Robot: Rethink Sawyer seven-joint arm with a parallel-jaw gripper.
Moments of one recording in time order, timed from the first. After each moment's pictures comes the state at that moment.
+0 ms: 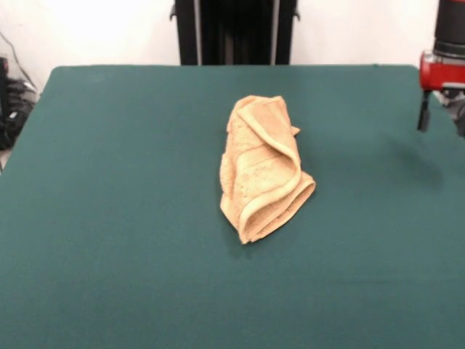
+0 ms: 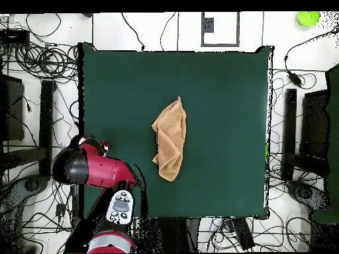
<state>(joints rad) 0.32 -0.52 -0.06 1.82 0.50 0.07 1.91</state>
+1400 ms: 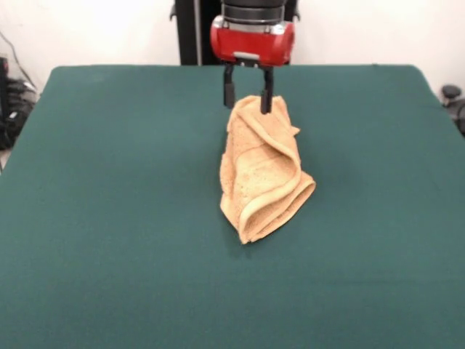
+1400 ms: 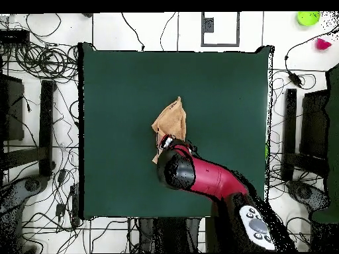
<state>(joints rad) -0.30 -0.72 0.06 1.96 0.00 0.10 1.91</state>
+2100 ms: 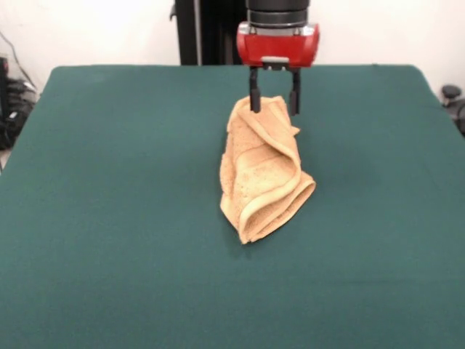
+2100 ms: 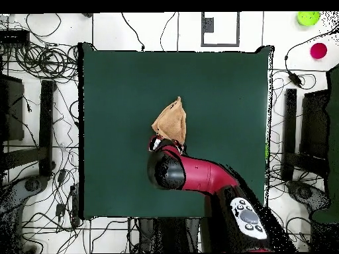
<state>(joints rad) -0.31 -0.71 0.14 1.96 -0.10 0.10 1.91</state>
